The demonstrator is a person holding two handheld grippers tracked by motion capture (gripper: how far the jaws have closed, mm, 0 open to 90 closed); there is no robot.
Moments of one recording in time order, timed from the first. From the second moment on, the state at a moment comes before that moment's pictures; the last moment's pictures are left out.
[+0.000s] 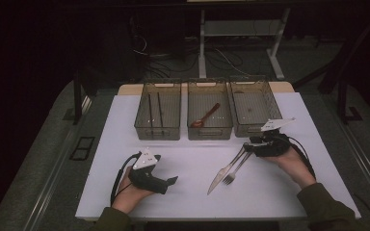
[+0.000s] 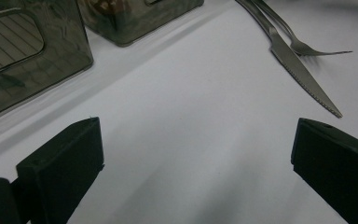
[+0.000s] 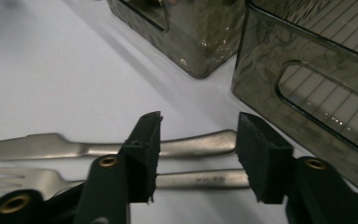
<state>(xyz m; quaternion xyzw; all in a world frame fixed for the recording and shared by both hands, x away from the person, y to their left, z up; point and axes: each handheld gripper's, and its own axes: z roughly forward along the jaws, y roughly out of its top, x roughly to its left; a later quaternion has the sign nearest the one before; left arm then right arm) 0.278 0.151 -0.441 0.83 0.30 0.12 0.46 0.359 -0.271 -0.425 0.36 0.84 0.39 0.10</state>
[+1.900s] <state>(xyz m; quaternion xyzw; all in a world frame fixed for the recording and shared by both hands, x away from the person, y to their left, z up) 0.271 0.153 -0.440 0.83 0.29 0.13 0.45 0.322 -0.269 -0.437 0.31 0.91 0.28 0.03</state>
